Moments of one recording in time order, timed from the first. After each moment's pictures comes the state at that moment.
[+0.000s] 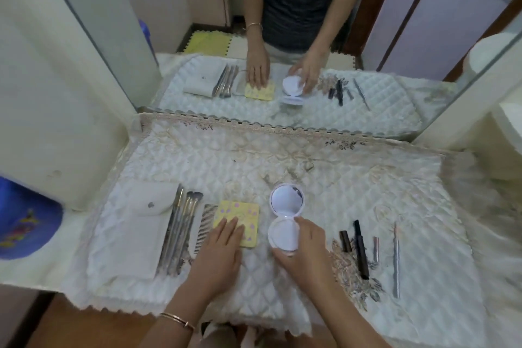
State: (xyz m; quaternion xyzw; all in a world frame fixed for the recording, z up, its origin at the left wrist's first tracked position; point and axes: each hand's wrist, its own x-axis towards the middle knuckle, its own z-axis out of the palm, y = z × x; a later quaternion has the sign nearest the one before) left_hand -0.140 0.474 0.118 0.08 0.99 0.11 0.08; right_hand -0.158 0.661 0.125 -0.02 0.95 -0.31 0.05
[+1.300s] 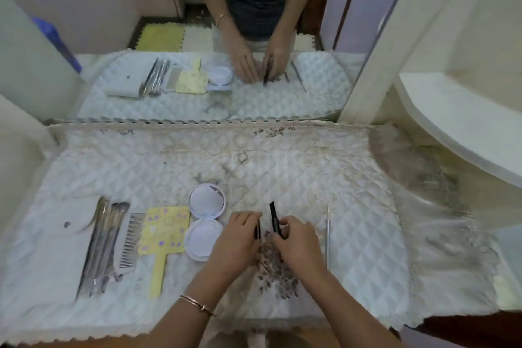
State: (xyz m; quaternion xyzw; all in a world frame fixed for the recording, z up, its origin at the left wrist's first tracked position) left_hand -0.182 0.630 0.122 0.15 0.95 0.24 0.10; right_hand -0.173 0.770 0.136 0.13 0.91 -0.36 0.14
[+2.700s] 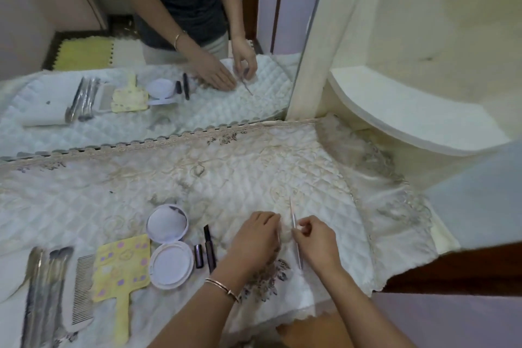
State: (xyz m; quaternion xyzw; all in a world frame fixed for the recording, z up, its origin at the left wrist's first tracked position) left_hand -0.201 0.704 0.120 0.32 0.91 0.20 0.17; right_hand -0.149 0.838 0.132 0.30 0.88 -0.37 0.05
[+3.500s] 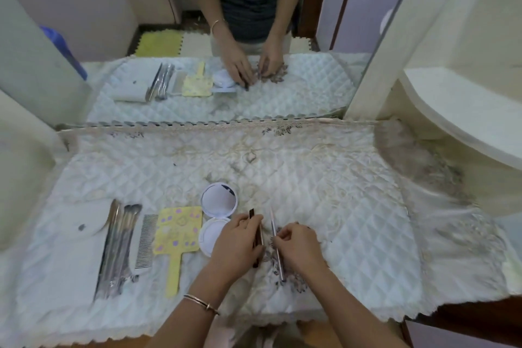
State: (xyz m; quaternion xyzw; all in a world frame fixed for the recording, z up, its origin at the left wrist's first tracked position) left_hand -0.178 0.602 0.116 0.17 0.96 0.17 0.14; right_hand -0.166 0.747 0.126 0.16 0.90 -0.38 0.17
